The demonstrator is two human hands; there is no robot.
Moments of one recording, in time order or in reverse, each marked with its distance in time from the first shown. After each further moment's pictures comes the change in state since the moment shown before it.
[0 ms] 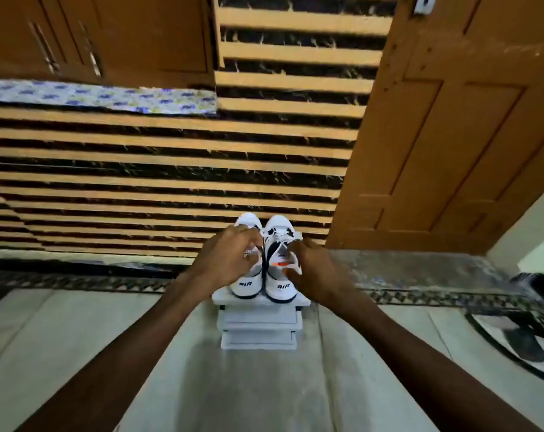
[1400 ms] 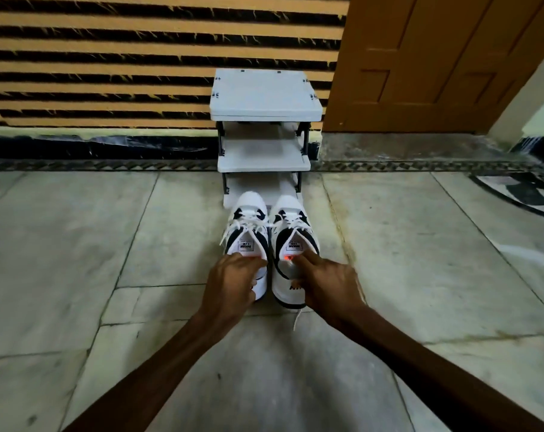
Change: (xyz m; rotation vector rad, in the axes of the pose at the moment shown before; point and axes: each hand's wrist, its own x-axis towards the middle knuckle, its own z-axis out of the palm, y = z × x) left_hand -0.371 -0.036 0.307 -0.069 0.183 0.109; right_hand -0.337 -0.004 0.326 -0.282 0.062 -0.054
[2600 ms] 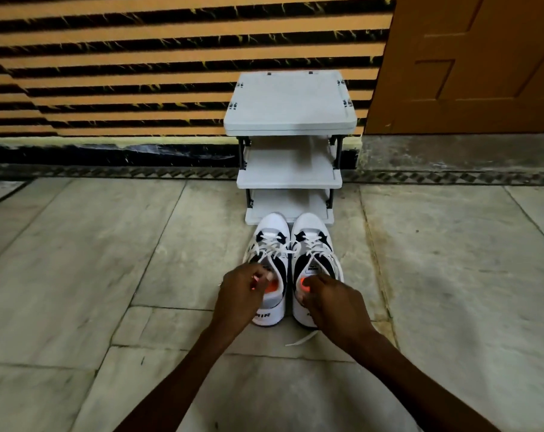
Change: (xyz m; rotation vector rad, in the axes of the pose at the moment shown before) left_hand 0.058 -0.046 0.067 -0.263 -0.018 -0.503; right_hand 0.065 0.044 0.061 0.307 -0.146 0.013
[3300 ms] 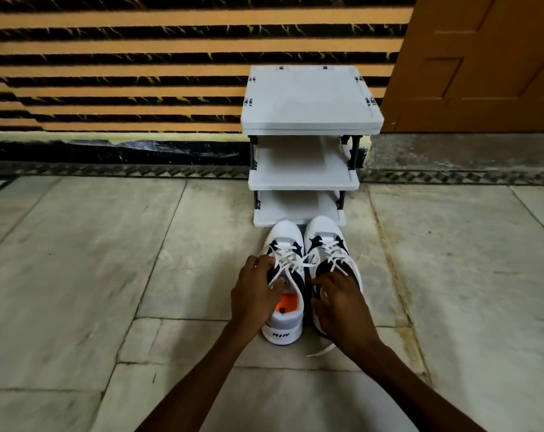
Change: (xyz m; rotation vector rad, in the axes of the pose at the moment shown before) left_hand 0.032 -0.031 0.006 0.166 -0.072 -0.087; right_hand 0.026 -0.025 0.029 0.133 0.129 0.094
